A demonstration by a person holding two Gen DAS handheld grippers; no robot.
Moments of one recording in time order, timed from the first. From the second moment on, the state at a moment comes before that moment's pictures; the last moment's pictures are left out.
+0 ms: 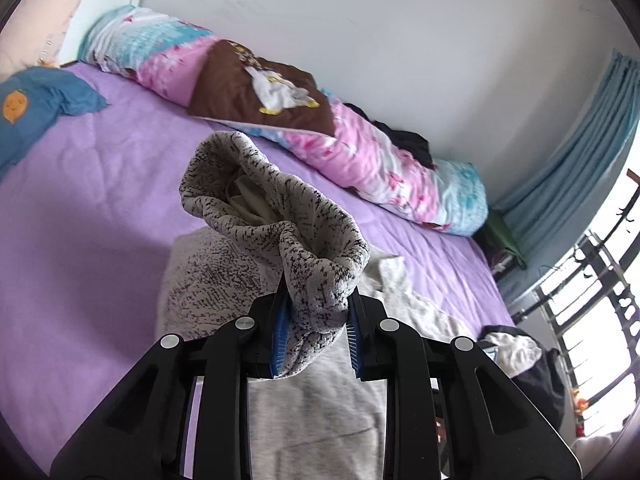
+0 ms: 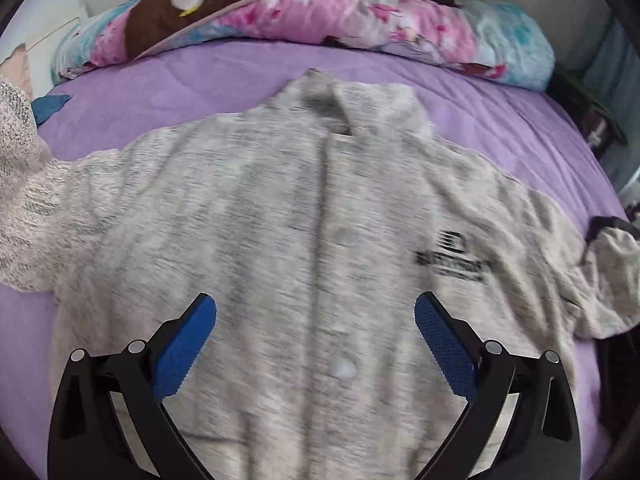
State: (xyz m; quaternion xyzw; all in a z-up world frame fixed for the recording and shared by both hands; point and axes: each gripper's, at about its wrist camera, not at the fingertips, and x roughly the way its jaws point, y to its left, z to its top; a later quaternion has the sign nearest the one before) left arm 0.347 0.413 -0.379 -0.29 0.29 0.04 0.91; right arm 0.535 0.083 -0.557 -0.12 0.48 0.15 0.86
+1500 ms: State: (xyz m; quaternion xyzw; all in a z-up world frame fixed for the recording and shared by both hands) left arm 0.503 0.038 -0.550 -0.05 0.44 -0.08 0.89; right arm 0.508 -0.175 -0.604 -0.07 0.50 0.08 0.86
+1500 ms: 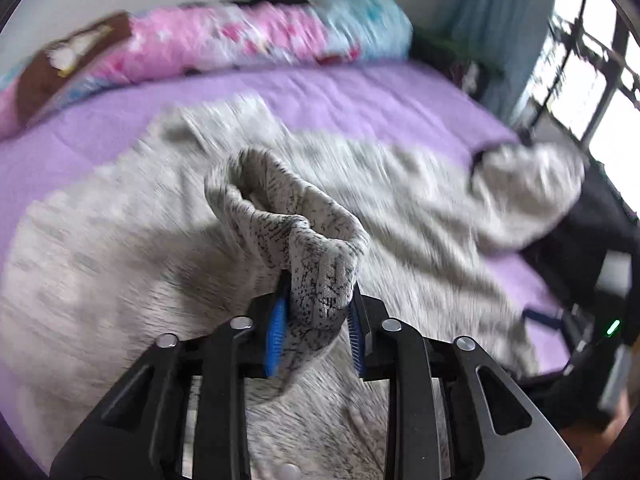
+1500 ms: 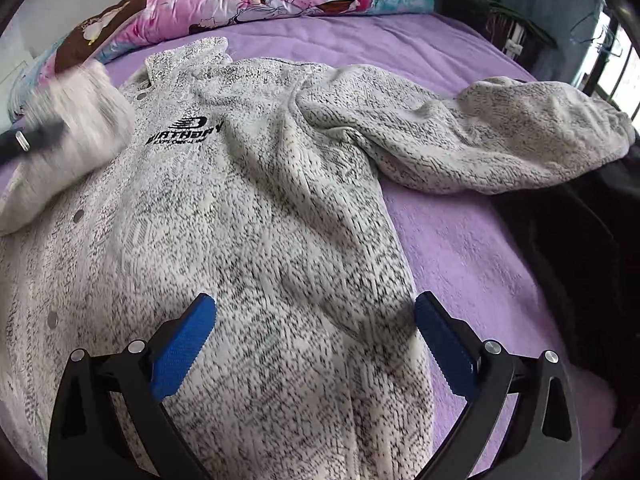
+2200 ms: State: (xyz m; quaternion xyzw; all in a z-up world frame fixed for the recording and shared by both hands) left arm 0.458 0.178 -0.526 -0.09 0.44 -0.10 0.89; right arm 0.538 -0.122 -0.538 0.02 0.46 0.20 0.87
